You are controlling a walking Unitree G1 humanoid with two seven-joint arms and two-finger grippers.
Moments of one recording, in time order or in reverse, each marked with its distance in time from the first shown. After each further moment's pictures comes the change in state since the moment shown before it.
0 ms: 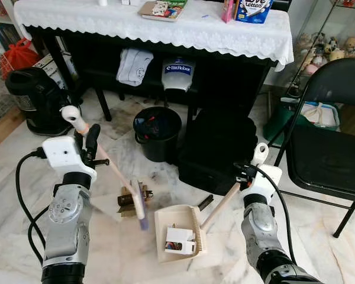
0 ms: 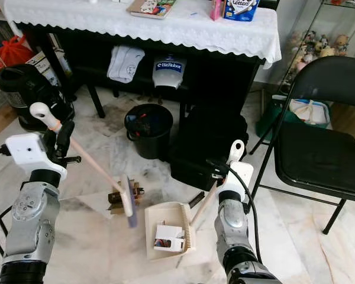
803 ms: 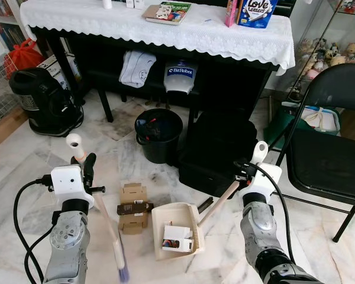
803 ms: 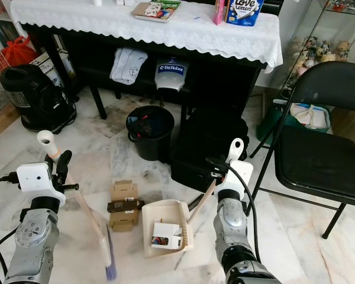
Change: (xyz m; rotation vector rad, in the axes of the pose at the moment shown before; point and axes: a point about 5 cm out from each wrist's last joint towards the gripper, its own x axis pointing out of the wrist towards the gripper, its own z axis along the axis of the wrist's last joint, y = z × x) left arm -0.036 0.014 -0.043 0.062 0.106 0.106; right arm 0.000 0.001 0.001 0.009 -0.011 0.008
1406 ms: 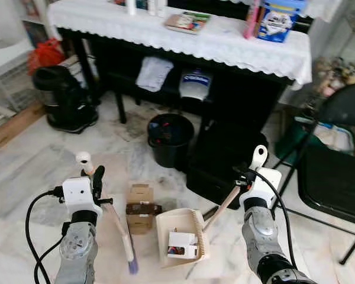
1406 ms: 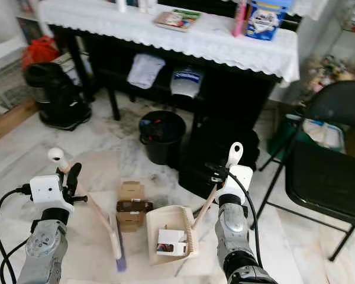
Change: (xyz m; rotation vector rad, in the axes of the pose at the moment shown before) left arm -0.010 -0.011 -0.018 -0.023 0.063 -0.024; right arm -0.007 -0.004 -0.008 -0.036 0.015 0.004
